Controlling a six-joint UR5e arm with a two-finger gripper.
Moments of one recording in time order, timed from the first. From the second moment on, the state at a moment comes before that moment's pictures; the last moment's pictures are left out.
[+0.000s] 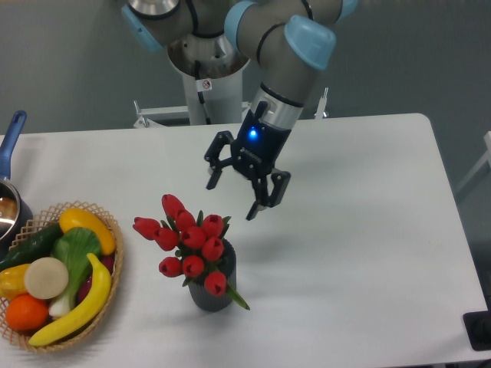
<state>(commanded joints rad) 2.61 -1.69 -1.91 -0.87 0.79 1.26</state>
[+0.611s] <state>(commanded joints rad) 2.60 -1.79 -1.83 -0.84 0.75 1.27</state>
